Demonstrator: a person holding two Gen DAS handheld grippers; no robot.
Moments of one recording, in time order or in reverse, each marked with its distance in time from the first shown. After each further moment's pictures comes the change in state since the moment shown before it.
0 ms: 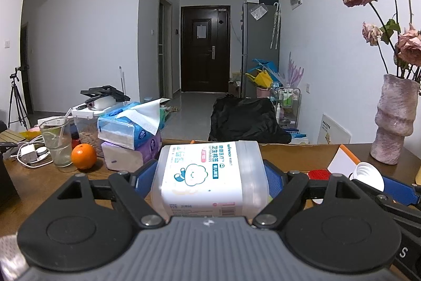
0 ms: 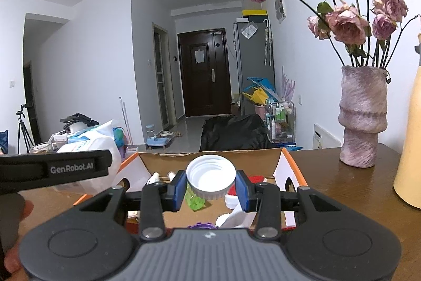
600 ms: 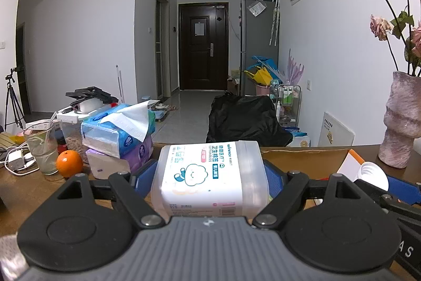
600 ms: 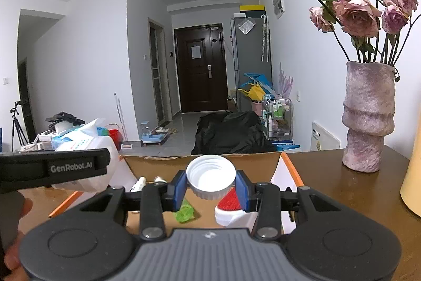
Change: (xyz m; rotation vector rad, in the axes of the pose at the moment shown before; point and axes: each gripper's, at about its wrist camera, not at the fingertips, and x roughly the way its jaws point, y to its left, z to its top) left arm 0.046 -0.011 0.010 0.014 0.010 -0.002; right arm 0.045 -0.011 0.011 -0.004 0.020 -0.020
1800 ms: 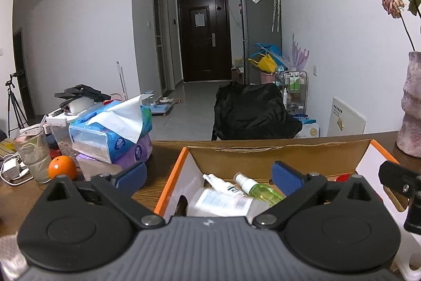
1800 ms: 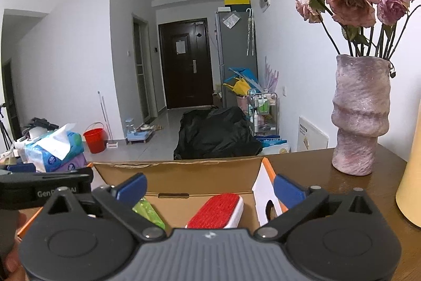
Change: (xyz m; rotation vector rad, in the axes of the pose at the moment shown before) left arm 0.049 -0.005 0.003 0.050 0.046 0.032; right arm 0.038 -0.026 0.016 0.027 0.027 -0.063
